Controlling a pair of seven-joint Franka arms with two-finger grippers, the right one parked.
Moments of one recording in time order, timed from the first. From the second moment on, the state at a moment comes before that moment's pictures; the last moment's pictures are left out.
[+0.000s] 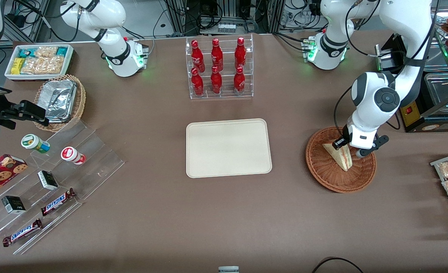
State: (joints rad) arm -0.01 0.15 -0.10 -2.36 0.07 2.54 -0.70
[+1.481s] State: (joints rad) arm -0.34 0.31 -0.29 -1.62 0.05 1.80 -0.75
